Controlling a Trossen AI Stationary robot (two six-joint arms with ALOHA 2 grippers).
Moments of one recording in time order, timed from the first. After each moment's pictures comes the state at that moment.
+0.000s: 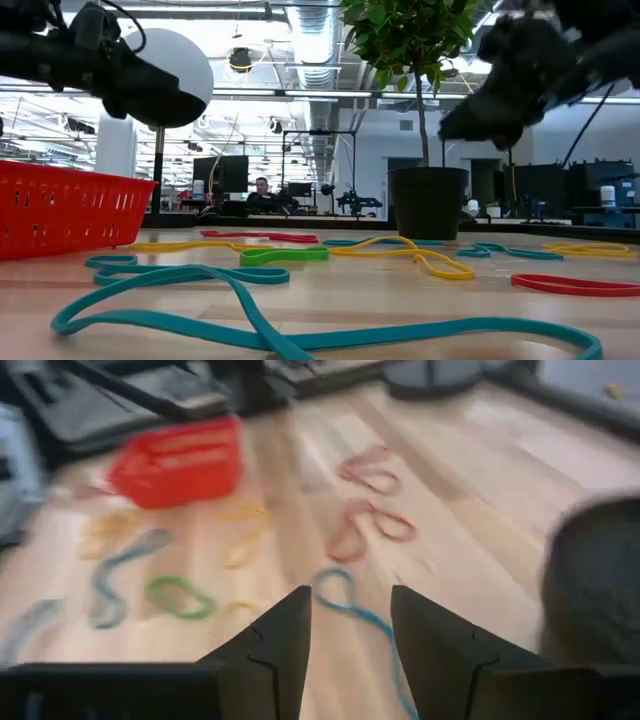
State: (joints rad) left arm 0.06 0.13 0.12 0.02 -0.34 -0.14; right arm 0.26 1.14 0.33 0.36 0.39 0.34
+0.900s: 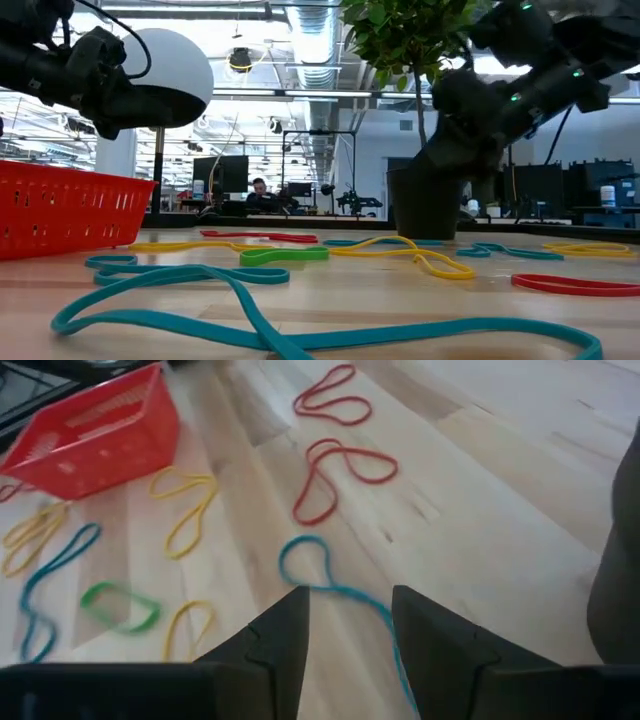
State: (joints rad) left arm 0.06 0.13 0.12 -0.18 -0.31 -0.22; right arm 0.13 1.46 0.46 0.41 0.27 0.49
